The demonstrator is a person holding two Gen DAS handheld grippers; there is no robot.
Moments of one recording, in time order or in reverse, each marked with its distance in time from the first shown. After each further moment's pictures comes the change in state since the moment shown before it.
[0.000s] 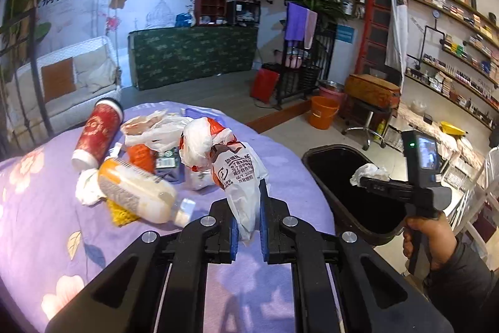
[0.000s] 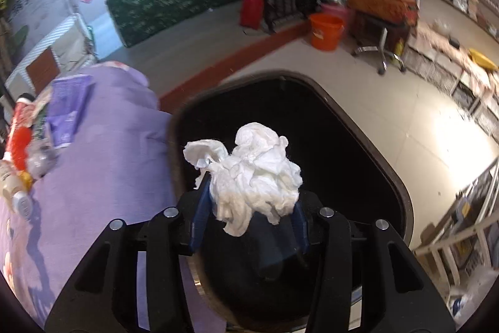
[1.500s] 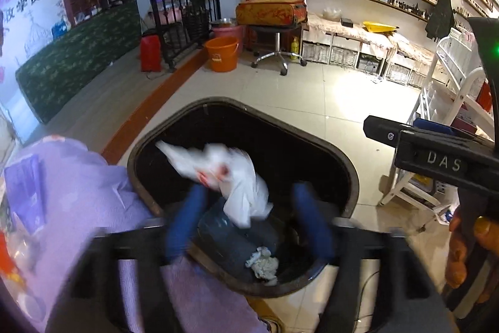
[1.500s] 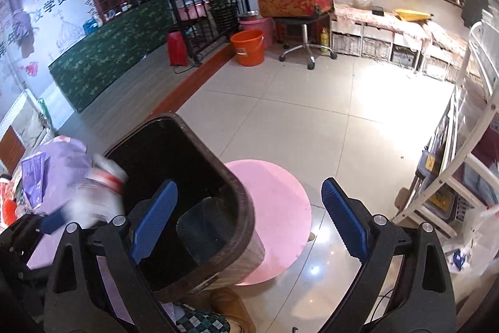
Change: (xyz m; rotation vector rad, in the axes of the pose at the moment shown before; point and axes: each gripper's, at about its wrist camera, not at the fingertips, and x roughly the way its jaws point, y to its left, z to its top) left arm 0.138 -0.207 -0.003 0.408 0.223 -0.315; right arm -0.080 -0.134 -0.024 0.294 -0.169 -0.148
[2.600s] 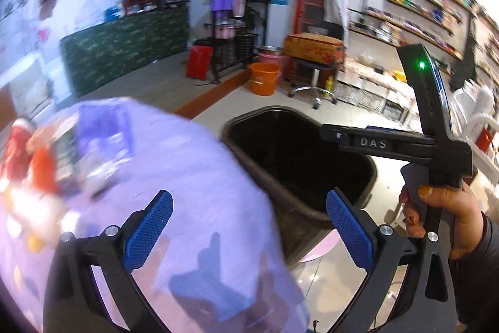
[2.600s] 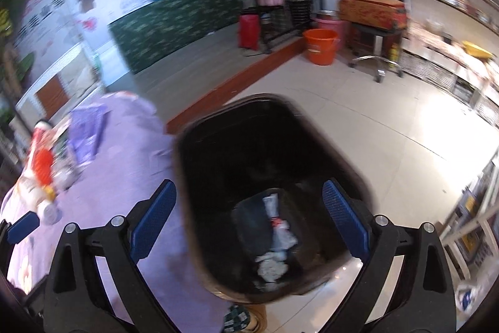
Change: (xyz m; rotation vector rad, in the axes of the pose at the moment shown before) left arm -0.104 0.074 -0.068 -0.234 -0.120 0.101; right arm -0.009 0.130 -0.027 -0.293 0.054 0.276
